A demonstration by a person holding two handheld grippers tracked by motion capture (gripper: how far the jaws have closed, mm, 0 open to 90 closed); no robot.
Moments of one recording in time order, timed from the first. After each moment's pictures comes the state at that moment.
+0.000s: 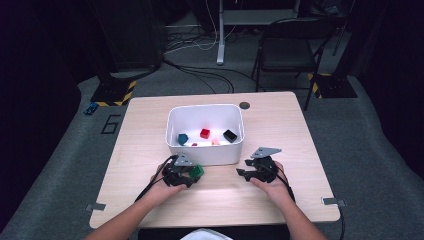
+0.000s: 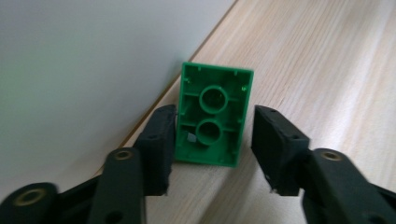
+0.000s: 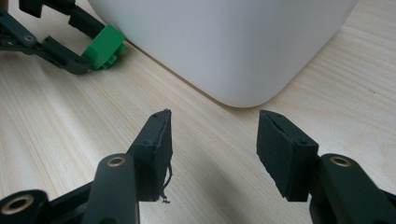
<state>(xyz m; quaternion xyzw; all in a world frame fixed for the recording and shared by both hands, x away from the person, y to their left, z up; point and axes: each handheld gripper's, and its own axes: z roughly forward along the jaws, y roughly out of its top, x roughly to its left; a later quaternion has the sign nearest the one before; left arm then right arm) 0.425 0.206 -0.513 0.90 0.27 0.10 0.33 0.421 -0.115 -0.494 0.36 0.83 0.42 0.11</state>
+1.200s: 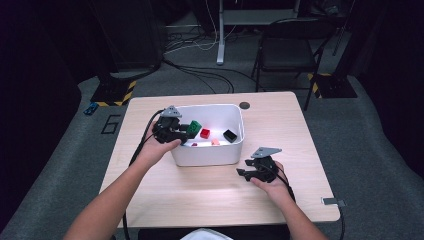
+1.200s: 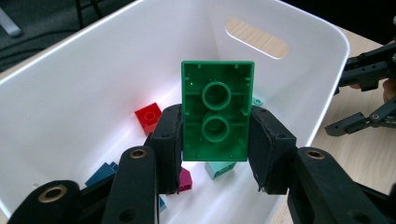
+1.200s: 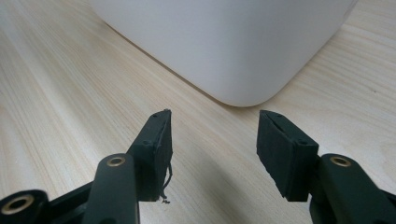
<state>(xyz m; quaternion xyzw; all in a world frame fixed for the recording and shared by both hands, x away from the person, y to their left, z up) 0.484 0.217 -0.373 0.84 0.32 0.12 0.42 0.421 -0.116 -0.495 0.36 0.83 0.42 0.11</state>
